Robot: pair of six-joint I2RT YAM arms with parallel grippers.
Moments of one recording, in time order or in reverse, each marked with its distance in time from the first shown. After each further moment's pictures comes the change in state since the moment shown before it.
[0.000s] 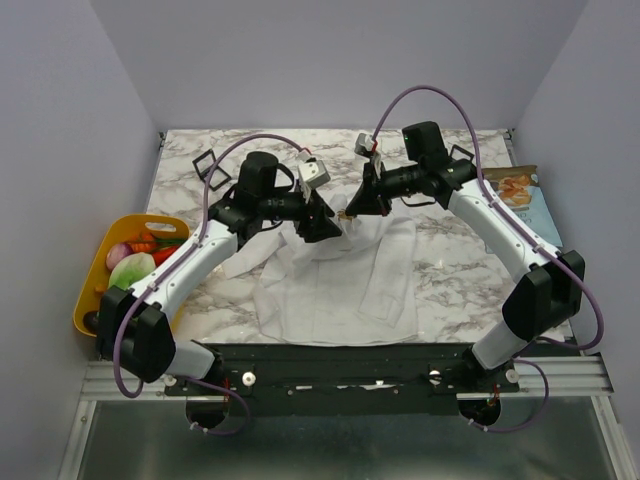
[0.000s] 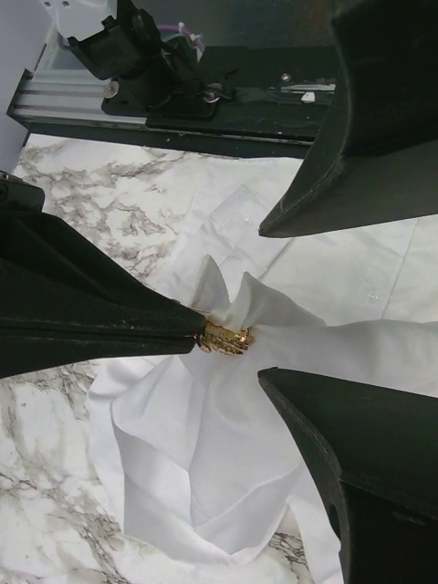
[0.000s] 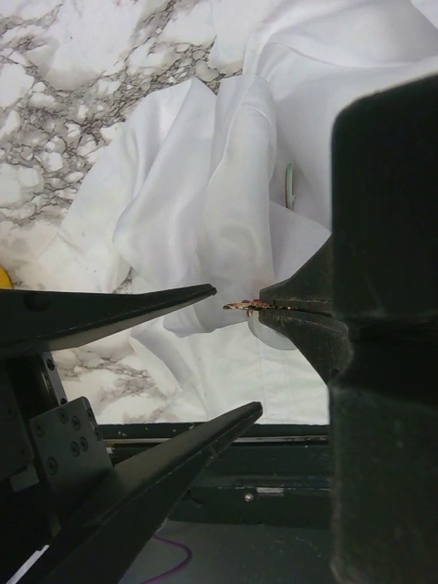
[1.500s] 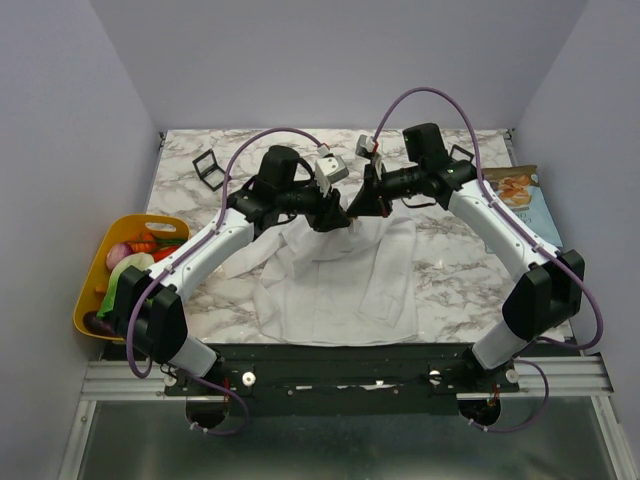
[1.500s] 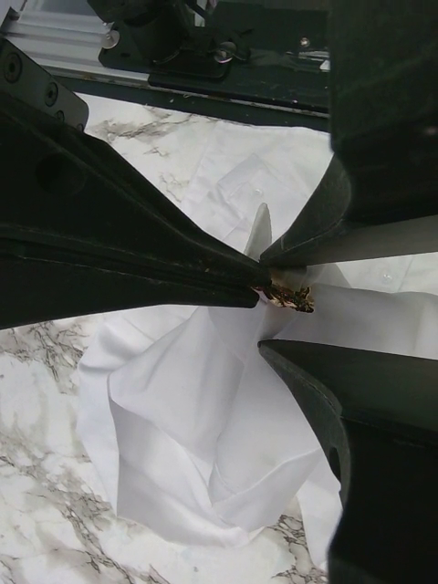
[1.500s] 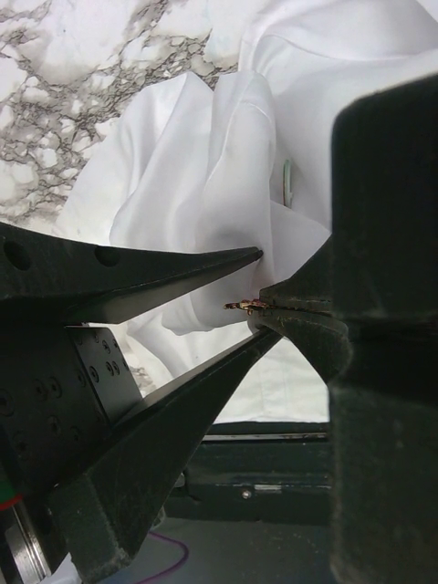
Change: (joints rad) left arm -0.069 0.125 0.123 -0.060 -0.147 0.020; right arm 0.000 0.000 -0.014 0.001 -0.010 -0.001
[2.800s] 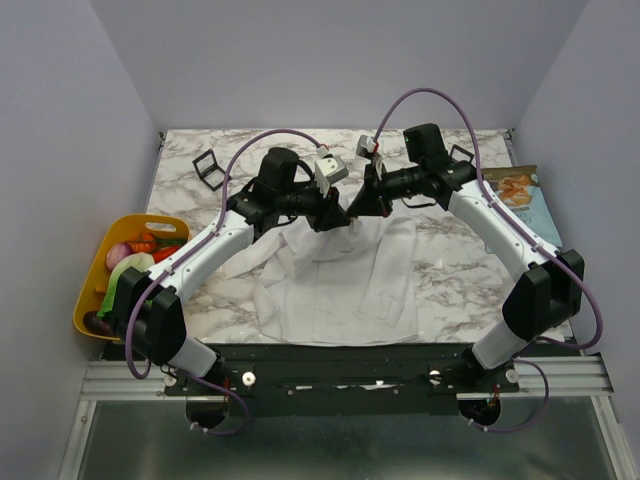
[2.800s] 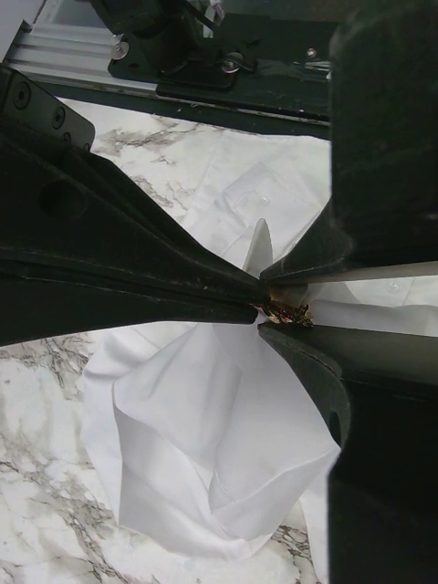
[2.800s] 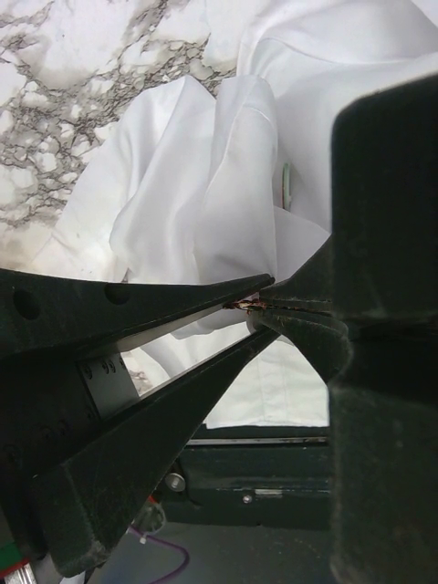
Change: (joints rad) left arm -0.005 -0.010 -0.023 0.037 0.001 -0.037; right arm -0.005 0.000 -0.011 0.014 -0.001 0.000
